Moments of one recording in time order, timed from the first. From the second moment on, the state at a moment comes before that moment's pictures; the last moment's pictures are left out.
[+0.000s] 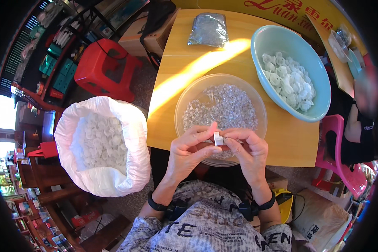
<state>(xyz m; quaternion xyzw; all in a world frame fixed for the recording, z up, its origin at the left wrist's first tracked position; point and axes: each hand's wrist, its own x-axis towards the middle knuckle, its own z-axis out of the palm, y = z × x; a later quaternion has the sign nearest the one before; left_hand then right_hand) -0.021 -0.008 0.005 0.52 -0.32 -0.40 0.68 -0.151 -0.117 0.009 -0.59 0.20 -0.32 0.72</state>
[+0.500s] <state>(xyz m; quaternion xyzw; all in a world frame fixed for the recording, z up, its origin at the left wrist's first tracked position) -0.017 0.014 0.047 0.59 -0.31 -0.33 0.67 -0.160 -0.149 0.029 -0.63 0.25 -0.38 0.63</state>
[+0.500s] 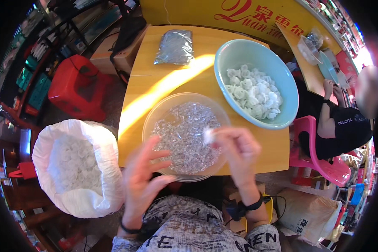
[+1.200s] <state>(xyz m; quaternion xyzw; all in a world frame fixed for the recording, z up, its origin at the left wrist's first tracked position) 0.105 0.124 -0.015 0.91 -0.29 -0.13 0.26 -0.156 -0.155 0.032 -0.88 0.25 -0.23 0.34</state>
